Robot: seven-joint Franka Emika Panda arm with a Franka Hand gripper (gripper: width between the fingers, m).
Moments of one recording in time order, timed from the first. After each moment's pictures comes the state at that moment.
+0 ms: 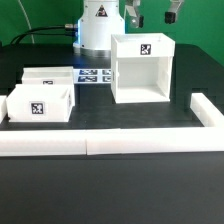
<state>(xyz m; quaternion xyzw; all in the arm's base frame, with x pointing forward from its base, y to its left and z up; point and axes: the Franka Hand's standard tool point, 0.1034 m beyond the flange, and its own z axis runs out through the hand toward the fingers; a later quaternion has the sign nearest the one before) 0.510 0.068 0.155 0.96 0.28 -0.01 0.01</state>
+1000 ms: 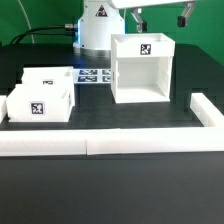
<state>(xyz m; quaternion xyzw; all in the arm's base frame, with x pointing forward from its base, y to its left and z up) 0.465 0.093 0.140 1.00 0.08 -0.03 -0.04</state>
